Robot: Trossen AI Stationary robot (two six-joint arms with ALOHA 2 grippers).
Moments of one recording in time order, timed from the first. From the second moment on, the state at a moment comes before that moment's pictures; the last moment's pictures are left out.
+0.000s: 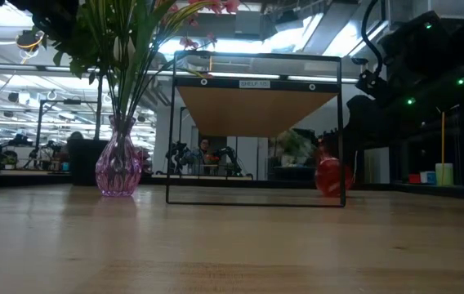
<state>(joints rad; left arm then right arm) -0.81 1.33 0.44 0.76 -0.84 -0.13 0.02 1.19 0.24 0.39 0.68 0.39</state>
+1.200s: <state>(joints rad) -0.81 1.33 0.44 0.76 -0.84 -0.15 -0.02 1.16 0.62 -0.30 0.60 0.41</state>
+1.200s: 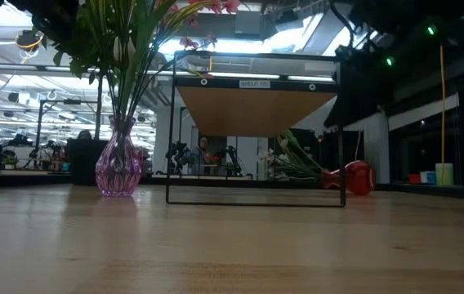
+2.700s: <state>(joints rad) -0.81 1.33 0.44 0.76 -0.83 -0.21 -0.65 1.59 1.13 -0.83 0.08 -0.11</state>
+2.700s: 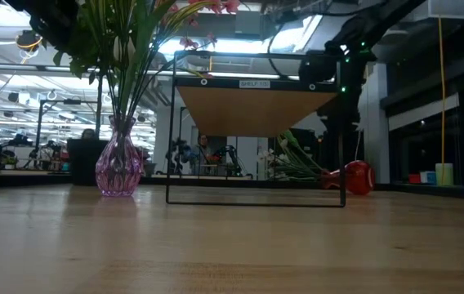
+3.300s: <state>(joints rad) -0.81 1.33 0.44 0.76 -0.83 -0.20 -0.68 1.68 1.12 -0.76 0.07 -0.13</state>
